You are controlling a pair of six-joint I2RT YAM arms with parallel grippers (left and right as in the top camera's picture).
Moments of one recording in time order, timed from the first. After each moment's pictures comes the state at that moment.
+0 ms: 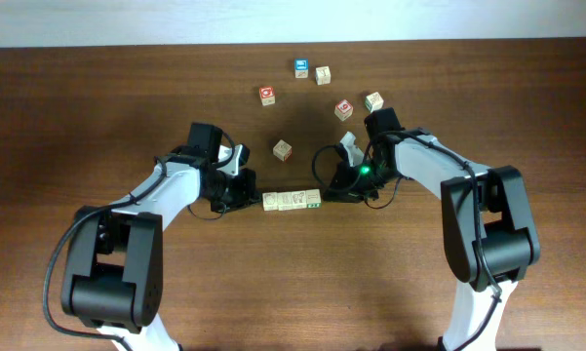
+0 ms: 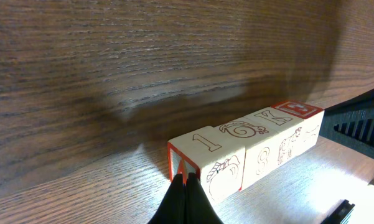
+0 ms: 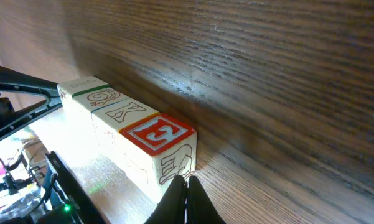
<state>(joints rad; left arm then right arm) -0.17 1.88 1.08 -0.53 0.56 -0.30 0.23 2.08 1.30 -0.70 -0.75 0.16</state>
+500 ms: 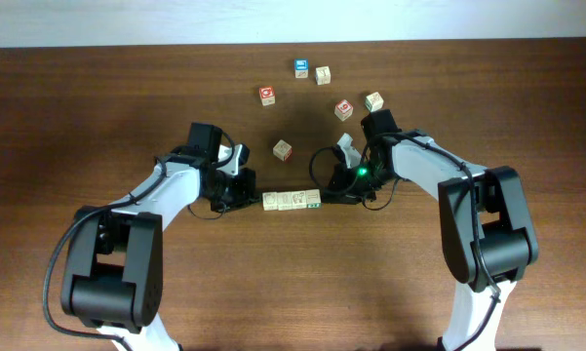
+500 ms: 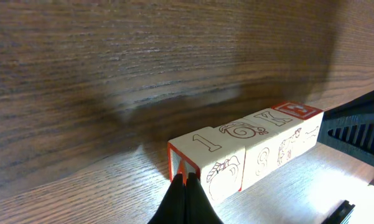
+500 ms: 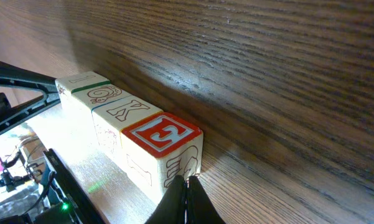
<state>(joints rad) -0.17 1.88 1.08 -0.53 0.56 -0.30 0.24 2.08 1.30 -0.69 -0.75 0.16</state>
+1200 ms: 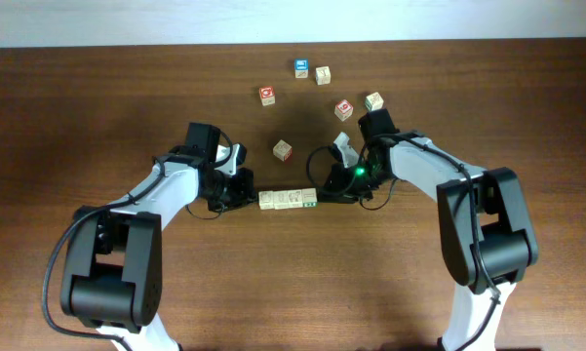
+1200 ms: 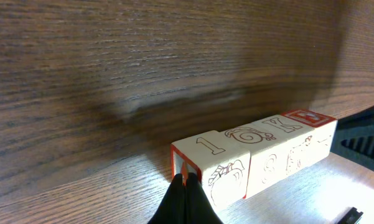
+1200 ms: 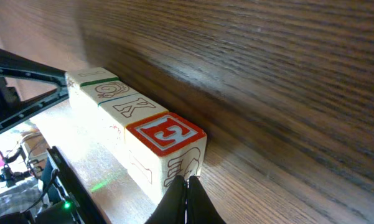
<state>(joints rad) -0.17 1.88 1.08 -0.53 0.54 -0.30 0.26 2.07 1.29 -0.66 -0.78 0.16</state>
